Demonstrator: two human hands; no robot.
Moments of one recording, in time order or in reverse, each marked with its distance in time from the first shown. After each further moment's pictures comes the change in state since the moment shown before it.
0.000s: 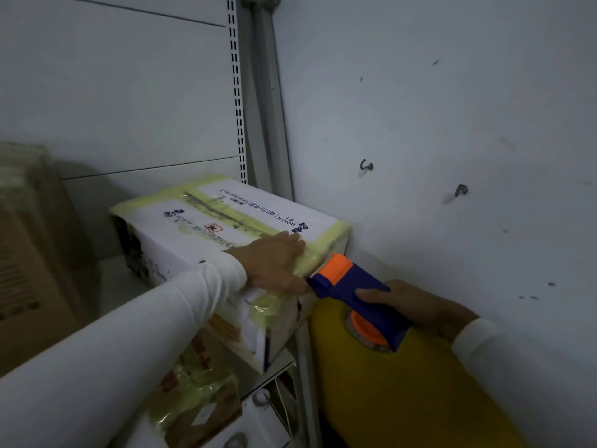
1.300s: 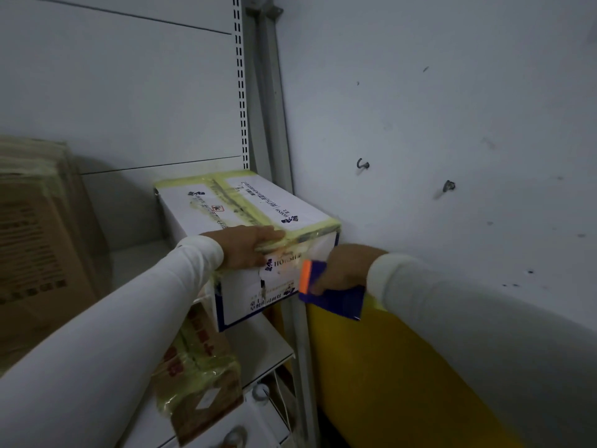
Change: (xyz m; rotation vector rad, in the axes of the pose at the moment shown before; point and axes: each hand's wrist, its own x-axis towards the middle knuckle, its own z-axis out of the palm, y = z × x) left_hand -0.028 -0.045 0.000 -0.113 0.024 -0.130; right_hand 0.009 -0.090 0.059 -0.873 0.102 0.185
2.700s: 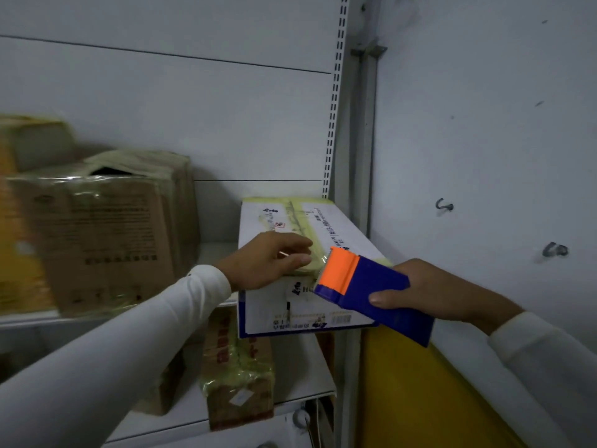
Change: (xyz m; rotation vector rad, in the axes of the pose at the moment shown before) left_hand -0.058 0.029 0.000 -0.462 0.508 -0.061; right_hand 0.021 0.069 -0.047 0.582 -0.218 -0.774
